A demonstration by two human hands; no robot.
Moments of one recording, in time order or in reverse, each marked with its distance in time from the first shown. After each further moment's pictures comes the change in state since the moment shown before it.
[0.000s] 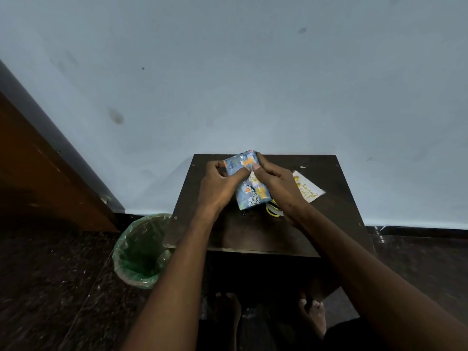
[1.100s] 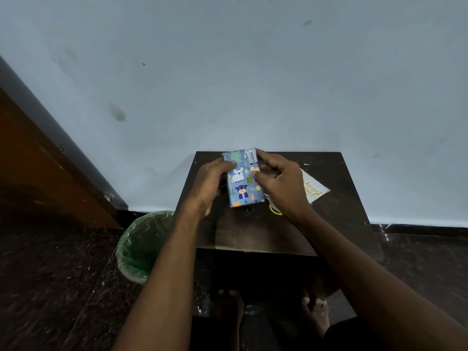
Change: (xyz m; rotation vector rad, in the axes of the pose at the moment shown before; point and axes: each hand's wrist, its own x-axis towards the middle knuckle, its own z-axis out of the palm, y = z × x) left_hand 0.007 0.007 -0.018 -0.211 -0.182 -0.025; right_hand 0.005 0.009 0.001 -0.320 0.151 -0.359
